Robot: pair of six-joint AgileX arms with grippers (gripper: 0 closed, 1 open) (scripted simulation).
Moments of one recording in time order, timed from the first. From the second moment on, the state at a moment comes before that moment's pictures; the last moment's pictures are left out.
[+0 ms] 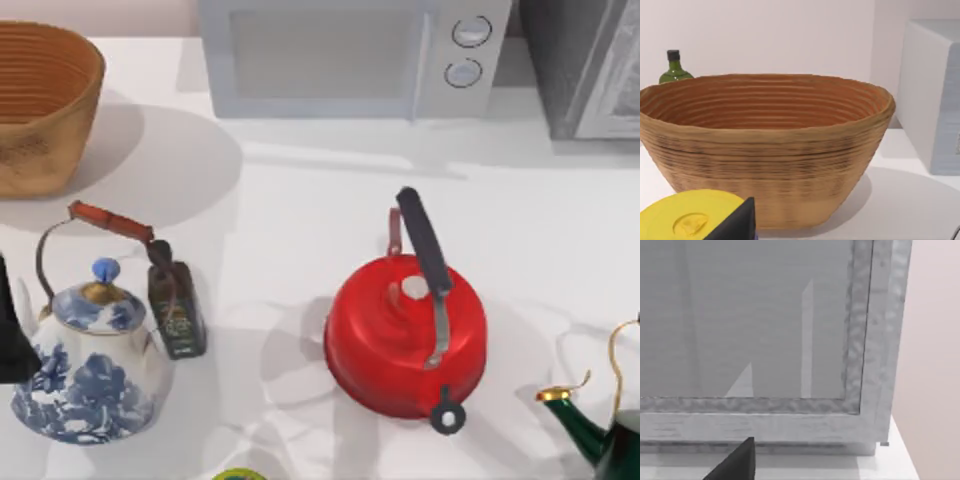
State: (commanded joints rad) left arm 0.00 0.00 0.00 0.00 0.00 0.00; right arm -1.02 1.54 0.37 1.20 -1.00 0.02
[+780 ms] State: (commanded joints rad) left arm 0.00 0.00 0.00 0.00 0.00 0.00; right arm -1.06 1.55 0.64 0.91 -1.02 0.02
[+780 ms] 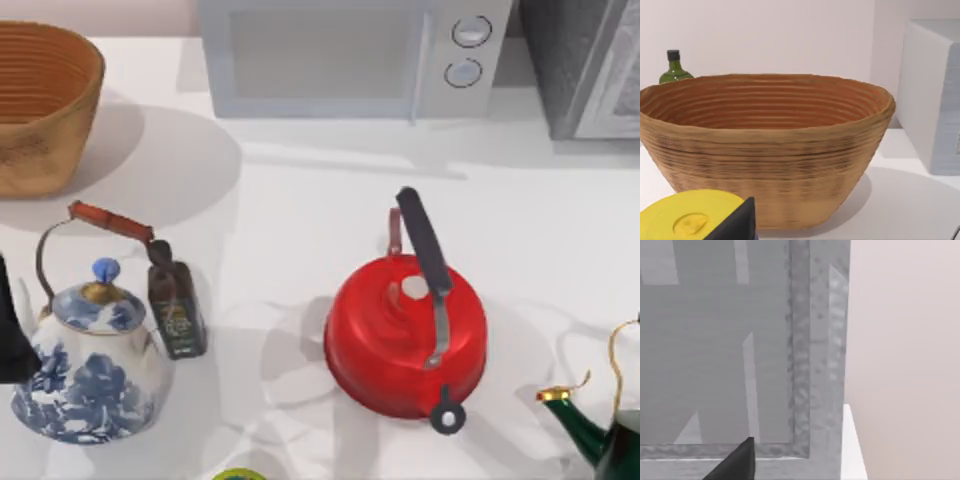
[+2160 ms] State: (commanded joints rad) left arm 0.00 0.00 0.00 0.00 0.00 0.00; right arm -1.04 1.35 1.75 -0.38 -1.03 0.02
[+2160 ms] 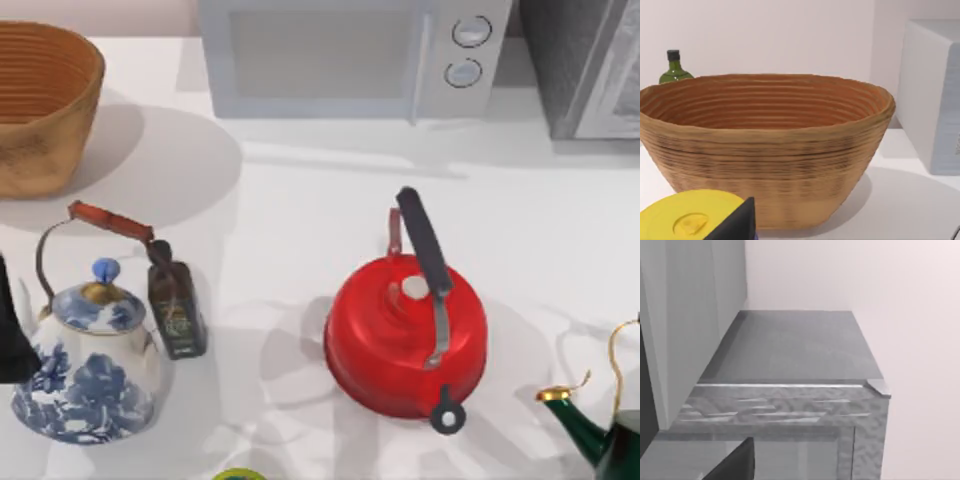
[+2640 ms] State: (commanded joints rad) left arm 0.00 0.00 0.00 0.00 0.00 0.00; right arm -0.70 1.37 1.78 -0.41 -0.68 0.01
